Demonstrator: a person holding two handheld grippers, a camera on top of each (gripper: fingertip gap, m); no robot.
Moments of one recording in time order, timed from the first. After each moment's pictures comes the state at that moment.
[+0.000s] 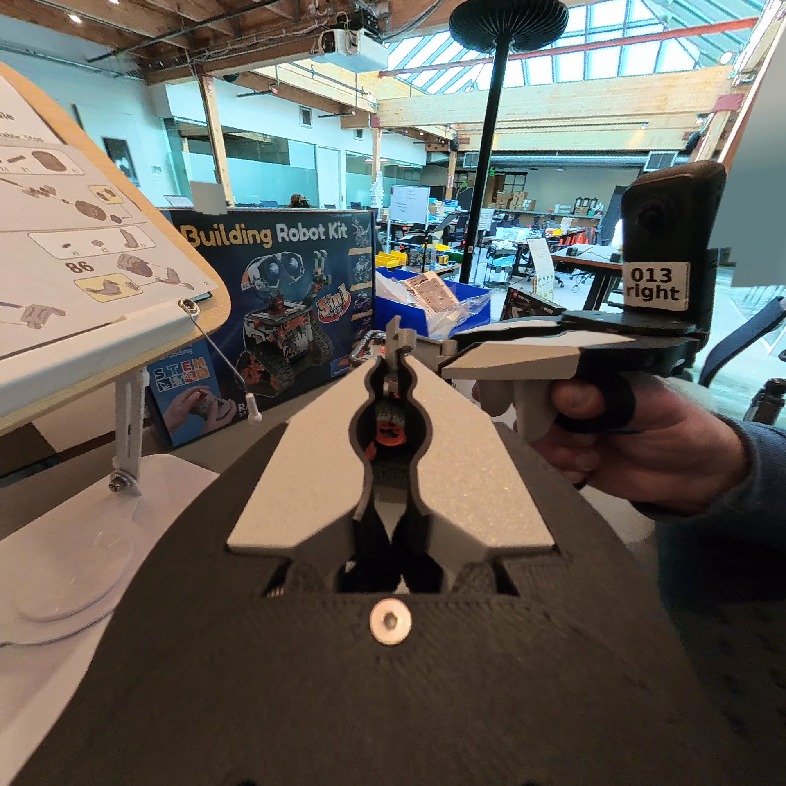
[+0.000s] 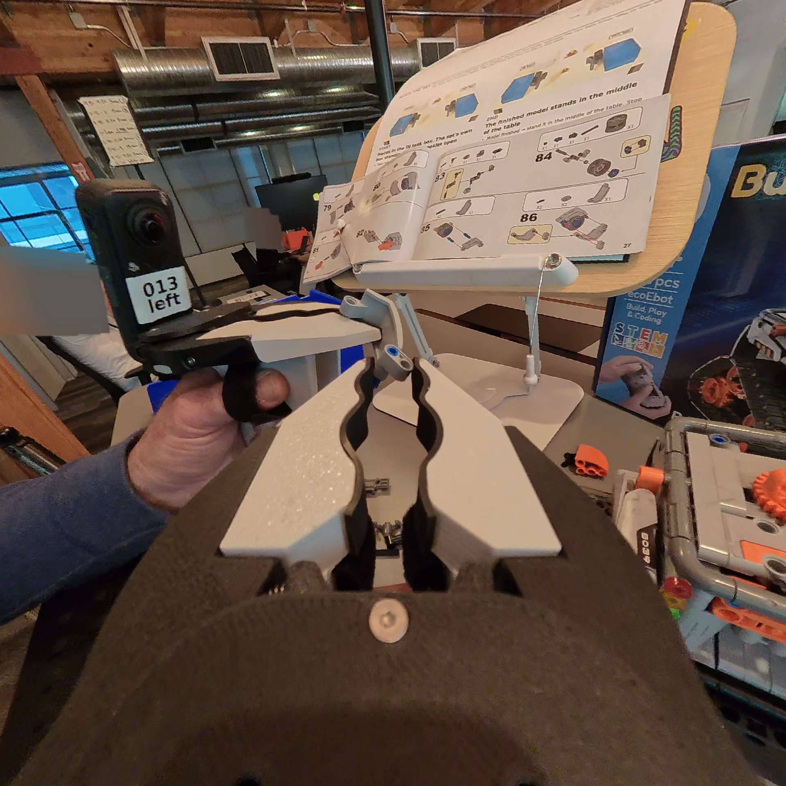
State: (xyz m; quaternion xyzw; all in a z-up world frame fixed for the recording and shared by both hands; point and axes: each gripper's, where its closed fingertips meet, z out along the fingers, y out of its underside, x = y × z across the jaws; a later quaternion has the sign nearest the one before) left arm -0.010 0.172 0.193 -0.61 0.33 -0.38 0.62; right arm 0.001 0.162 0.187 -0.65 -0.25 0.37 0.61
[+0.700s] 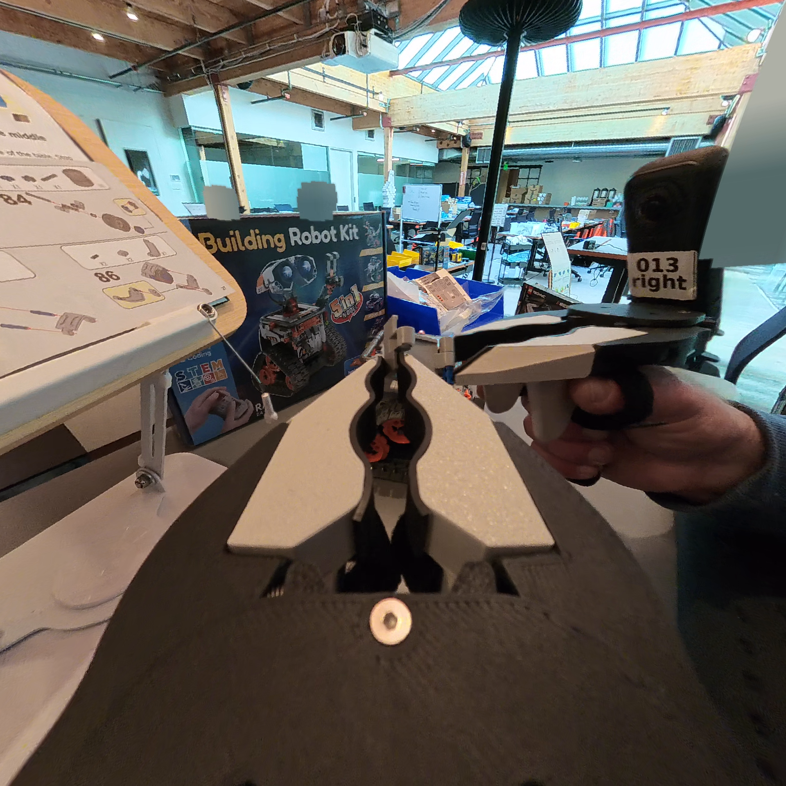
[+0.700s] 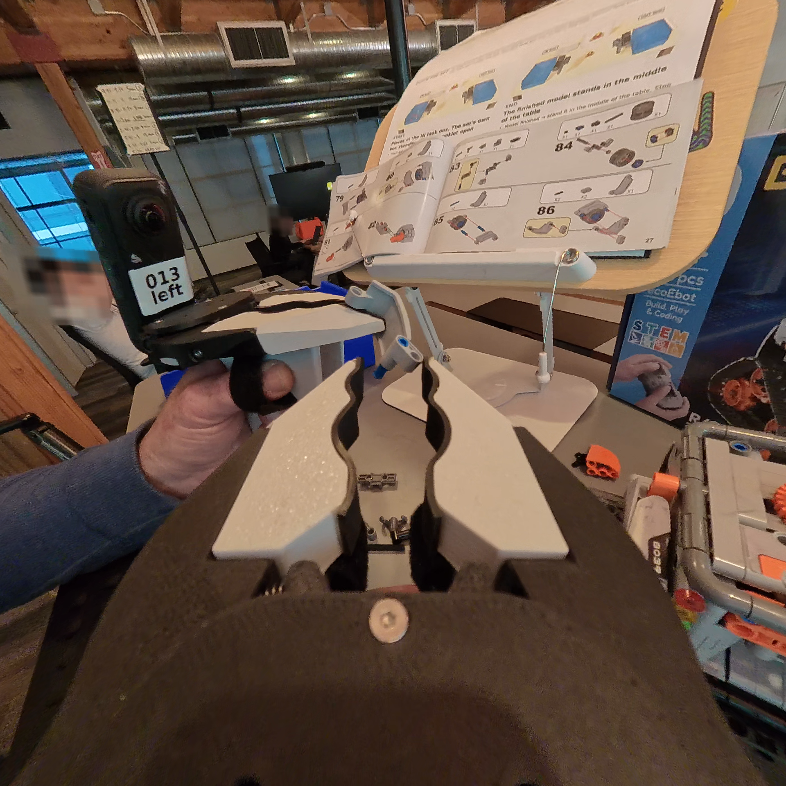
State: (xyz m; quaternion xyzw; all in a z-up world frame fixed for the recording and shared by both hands) left arm -0.016 0.173 0.194 -0.61 0.33 -0.36 0.63; right arm -0.003 0.160 0.186 -0.65 -0.26 0.38 0.60
